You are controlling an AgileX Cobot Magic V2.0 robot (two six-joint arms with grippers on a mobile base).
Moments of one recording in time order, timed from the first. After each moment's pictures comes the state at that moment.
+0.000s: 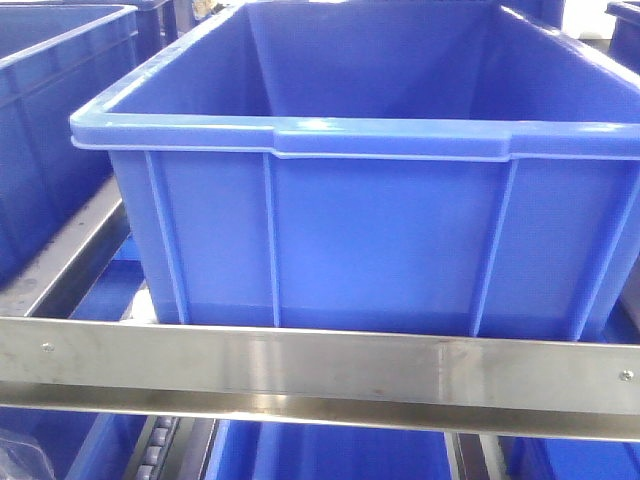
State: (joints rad) left arm -0.05 0.36 -0.33 -0.06 0.07 0.05; right arm -0.06 -0.01 -0.09 0.05 0.23 0.04
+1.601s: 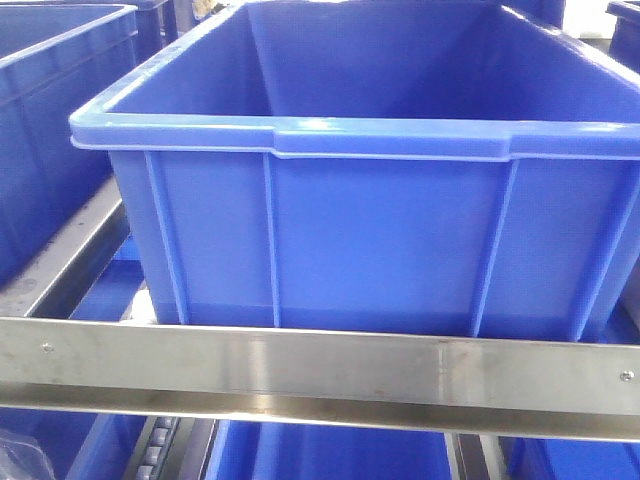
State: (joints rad) left arm -0.06 0.14 -0.09 0.05 0.02 0.06; right arm 0.02 -0.01 0.03 0.05 0.13 0.07
